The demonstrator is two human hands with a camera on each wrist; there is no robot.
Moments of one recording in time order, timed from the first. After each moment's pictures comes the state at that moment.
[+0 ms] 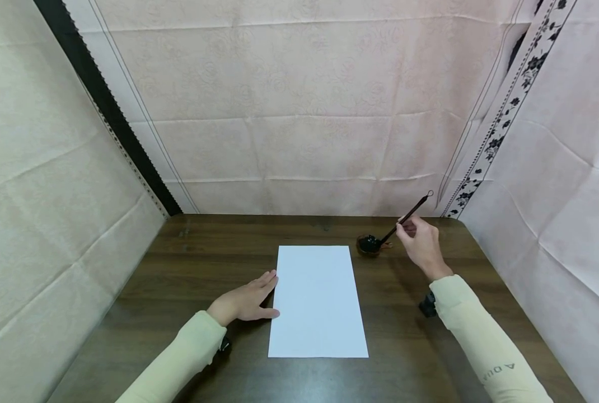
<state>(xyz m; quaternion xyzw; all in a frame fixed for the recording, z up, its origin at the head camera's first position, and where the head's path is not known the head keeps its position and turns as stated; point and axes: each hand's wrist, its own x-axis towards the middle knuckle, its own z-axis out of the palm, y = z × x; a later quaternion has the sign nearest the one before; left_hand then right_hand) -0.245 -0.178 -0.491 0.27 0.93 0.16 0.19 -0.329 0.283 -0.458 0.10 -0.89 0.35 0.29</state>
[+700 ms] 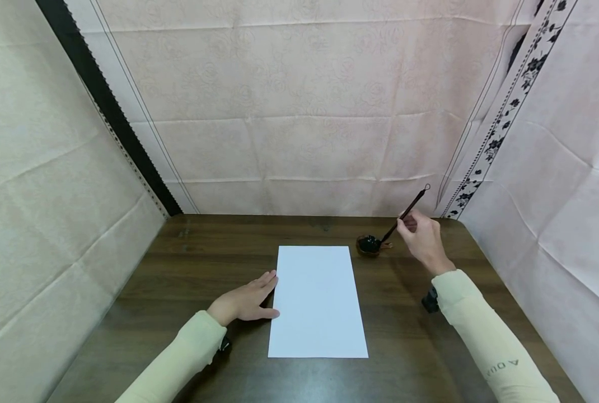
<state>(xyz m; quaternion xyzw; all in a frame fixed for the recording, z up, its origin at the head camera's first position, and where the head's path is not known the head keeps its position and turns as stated) -0.244 -0.178 -0.490 0.27 0.93 0.16 0.19 -0.336 0.285 -0.444 0.13 -0.88 0.33 0.30</state>
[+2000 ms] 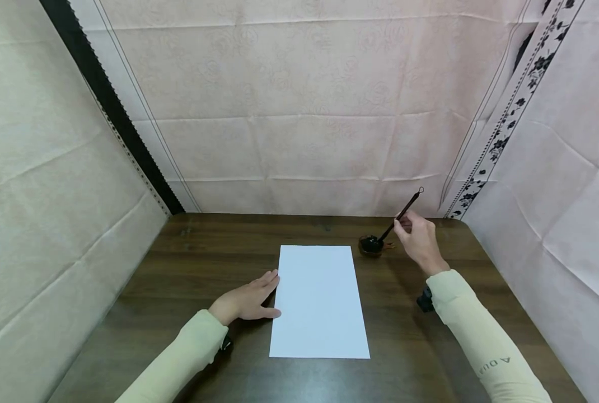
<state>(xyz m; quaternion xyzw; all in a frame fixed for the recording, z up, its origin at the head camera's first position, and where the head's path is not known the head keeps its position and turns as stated) -0.245 -0.176 -0.490 0.26 0.93 0.15 0.20 -0.343 0.273 -0.452 0.14 -0.89 0.33 0.29</state>
